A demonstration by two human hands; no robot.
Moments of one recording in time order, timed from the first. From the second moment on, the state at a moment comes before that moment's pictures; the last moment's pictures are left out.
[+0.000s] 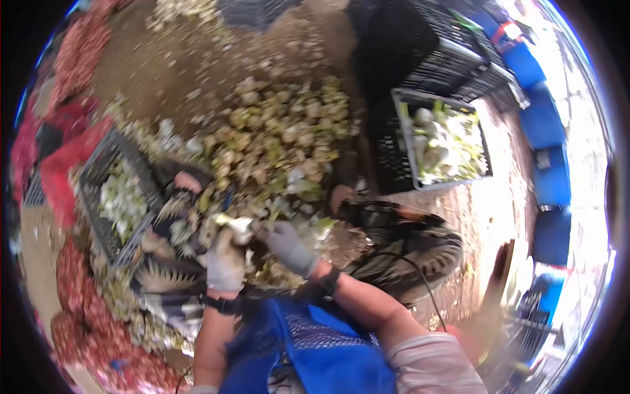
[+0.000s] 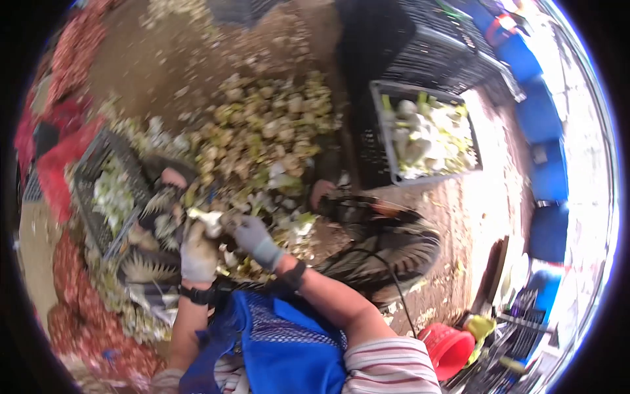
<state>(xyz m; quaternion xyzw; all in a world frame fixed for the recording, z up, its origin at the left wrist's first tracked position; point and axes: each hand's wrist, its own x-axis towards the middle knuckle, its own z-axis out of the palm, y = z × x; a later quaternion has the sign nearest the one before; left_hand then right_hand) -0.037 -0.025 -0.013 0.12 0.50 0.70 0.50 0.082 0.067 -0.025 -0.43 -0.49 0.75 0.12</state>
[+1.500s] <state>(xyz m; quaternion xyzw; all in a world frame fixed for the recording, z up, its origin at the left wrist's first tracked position) -0.014 0.024 0.006 0.00 0.43 0.68 0.59 0.144 0.158 0.009 -0.38 -0.75 0.32 0.45</state>
